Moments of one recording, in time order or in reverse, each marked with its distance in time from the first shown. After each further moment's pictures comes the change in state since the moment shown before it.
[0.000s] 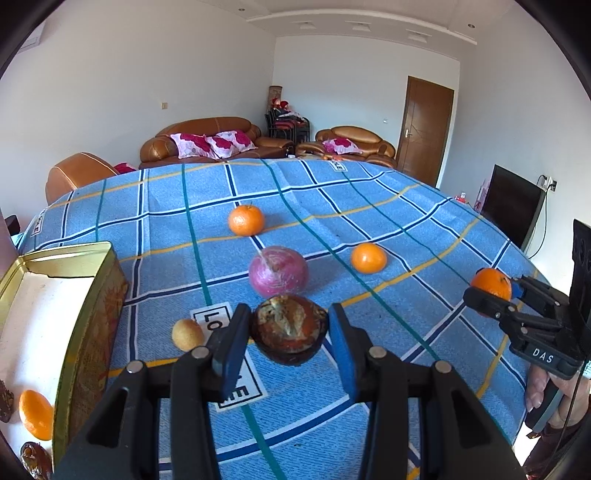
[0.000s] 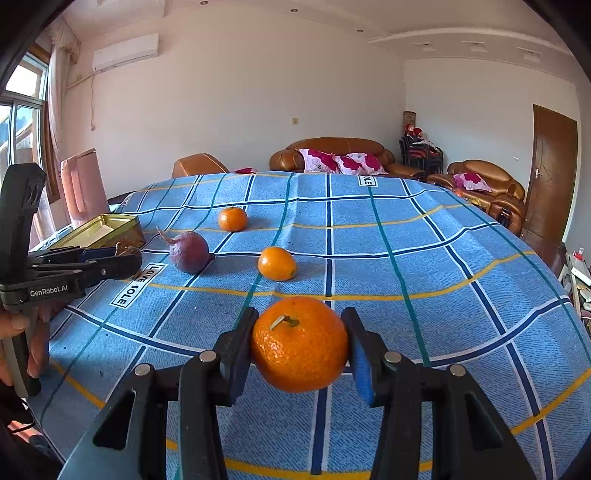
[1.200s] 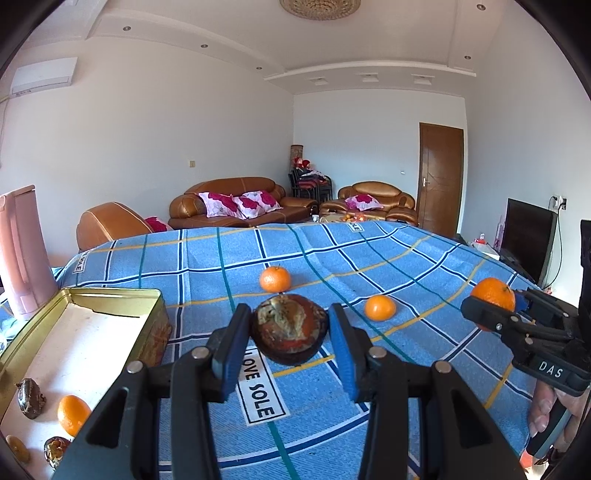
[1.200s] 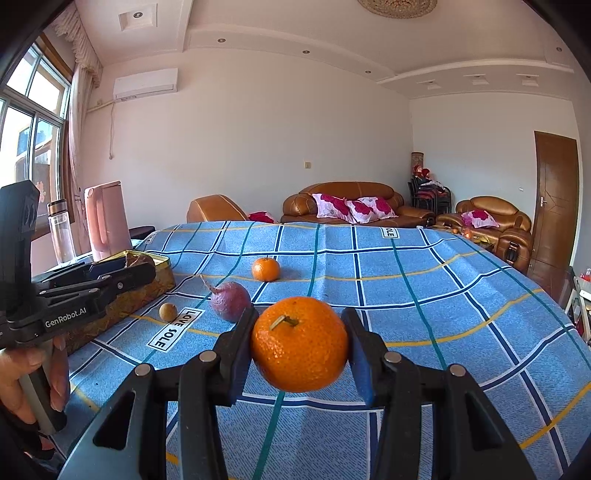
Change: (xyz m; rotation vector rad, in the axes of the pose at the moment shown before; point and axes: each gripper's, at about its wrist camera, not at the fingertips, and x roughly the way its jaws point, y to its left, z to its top) left arm -0.048 -0.006 -0.007 0.019 -0.258 0.112; right arm -0.024 0.032 0.011 -0.017 -0.192 0.035
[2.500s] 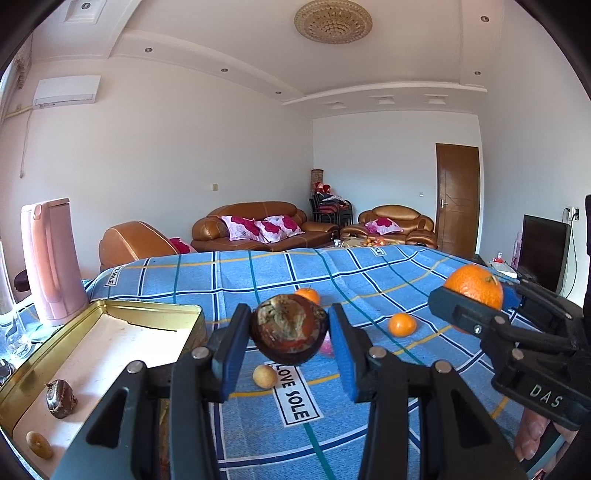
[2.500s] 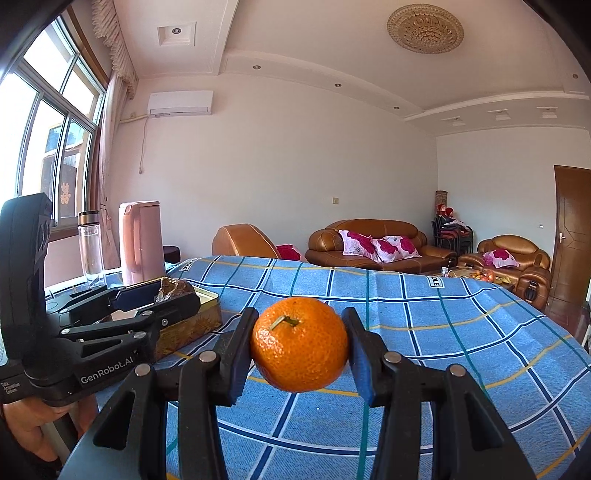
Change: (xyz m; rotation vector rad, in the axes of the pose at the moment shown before) left arm -0.029 0.018 -0.003 -0.011 -0.104 0.088; right arm 0.004 0.071 0.019 -0.076 -0.133 0.090
